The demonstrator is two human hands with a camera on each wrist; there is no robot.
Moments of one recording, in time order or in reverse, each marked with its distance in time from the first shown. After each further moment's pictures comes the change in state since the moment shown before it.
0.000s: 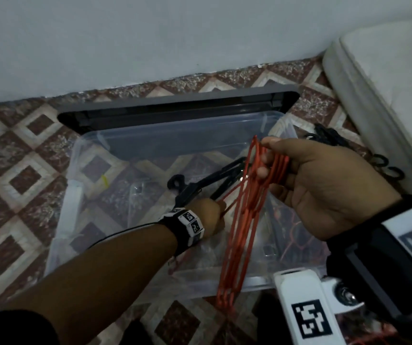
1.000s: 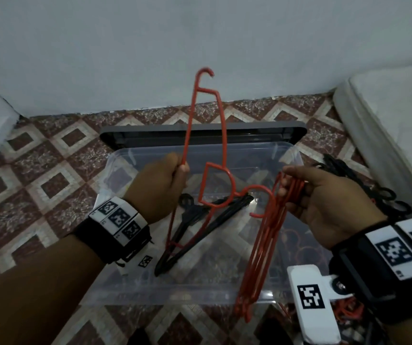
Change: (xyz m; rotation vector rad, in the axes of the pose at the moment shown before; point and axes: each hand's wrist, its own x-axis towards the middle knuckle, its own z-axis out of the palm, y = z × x) left_hand -0.122 -0.029 -0.139 -0.236 0.743 -0.048; right_hand 0.013 -0.002 -0.017 0.012 -0.013 -0.013
